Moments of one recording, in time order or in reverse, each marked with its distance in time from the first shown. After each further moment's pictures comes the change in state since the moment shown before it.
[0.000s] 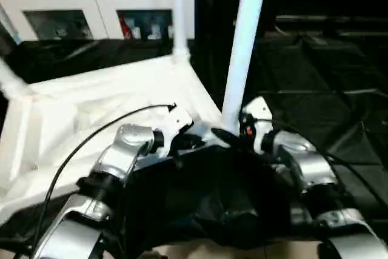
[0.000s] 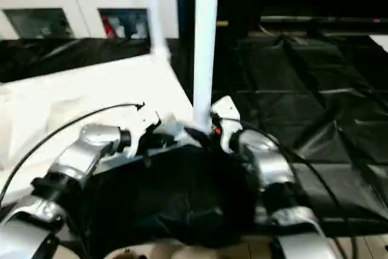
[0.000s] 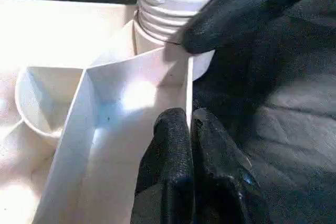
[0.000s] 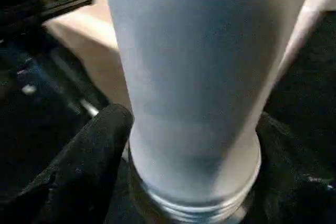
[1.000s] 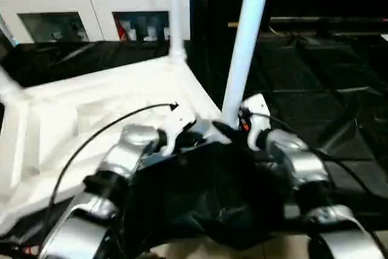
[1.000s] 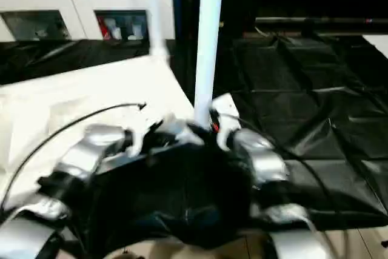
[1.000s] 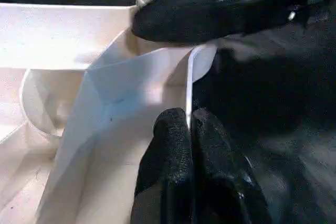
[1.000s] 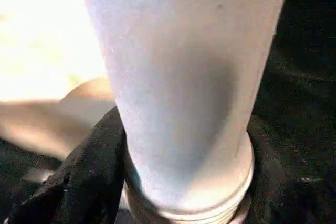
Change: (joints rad) left arm -0.089 -0.141 0.047 0.137 0.053 0.047 0.297; right arm -0.113 0.214 -0.130 0.173 -0.039 0.026 -0.549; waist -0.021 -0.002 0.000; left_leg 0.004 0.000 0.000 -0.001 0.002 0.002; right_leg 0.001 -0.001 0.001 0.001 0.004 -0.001
